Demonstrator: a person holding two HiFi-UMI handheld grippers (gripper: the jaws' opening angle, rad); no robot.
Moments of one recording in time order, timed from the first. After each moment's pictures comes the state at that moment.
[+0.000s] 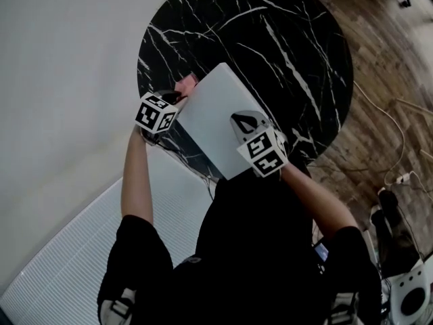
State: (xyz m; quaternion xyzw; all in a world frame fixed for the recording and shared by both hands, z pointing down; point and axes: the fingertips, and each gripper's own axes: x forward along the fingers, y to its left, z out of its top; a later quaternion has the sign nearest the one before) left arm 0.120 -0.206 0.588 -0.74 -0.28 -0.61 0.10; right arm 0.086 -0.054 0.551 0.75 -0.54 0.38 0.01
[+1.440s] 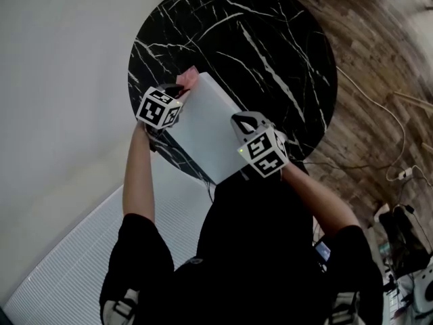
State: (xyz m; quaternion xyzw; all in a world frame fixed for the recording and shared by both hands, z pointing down) left arm 0.184 -0.139 0.585 -0.74 -0.28 -0.59 0.14; right arm 0.116 0.003 0.551 0.76 -0.52 0.38 0.00
